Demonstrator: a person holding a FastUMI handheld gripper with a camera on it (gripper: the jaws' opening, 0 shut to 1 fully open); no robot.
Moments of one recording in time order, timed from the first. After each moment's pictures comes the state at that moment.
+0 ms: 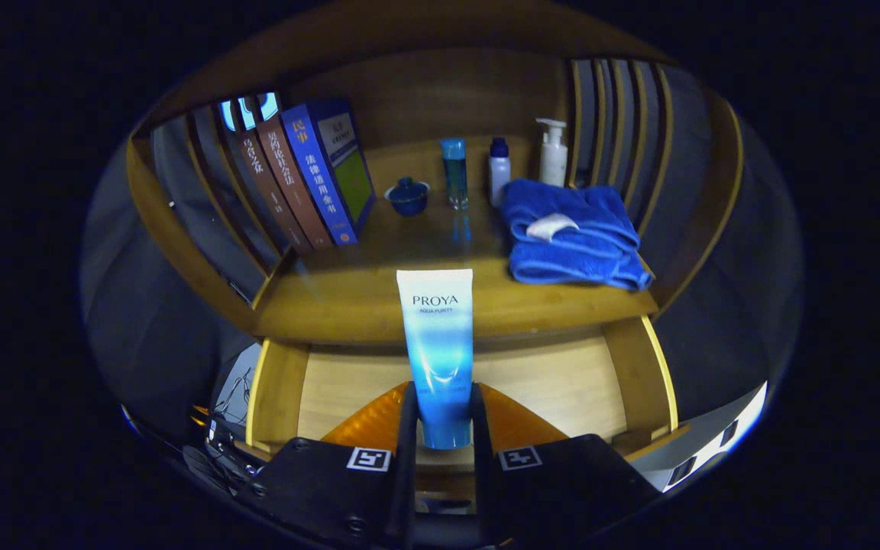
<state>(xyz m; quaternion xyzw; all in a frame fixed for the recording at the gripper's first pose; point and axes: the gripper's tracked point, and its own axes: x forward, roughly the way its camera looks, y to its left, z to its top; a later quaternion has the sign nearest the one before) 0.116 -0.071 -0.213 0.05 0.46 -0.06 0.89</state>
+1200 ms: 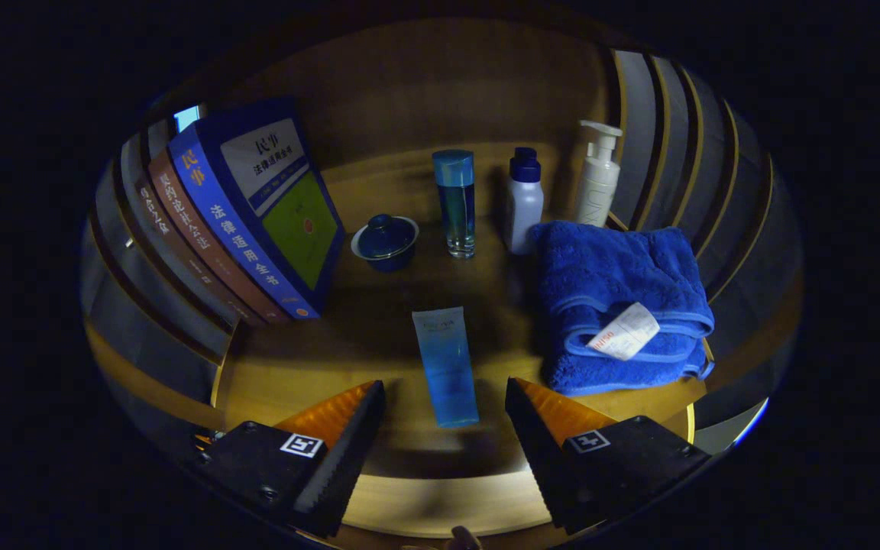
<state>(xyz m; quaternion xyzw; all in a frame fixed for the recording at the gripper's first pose) 0.236 -0.080 -0.254 0.07 0.46 -0.09 0.88</state>
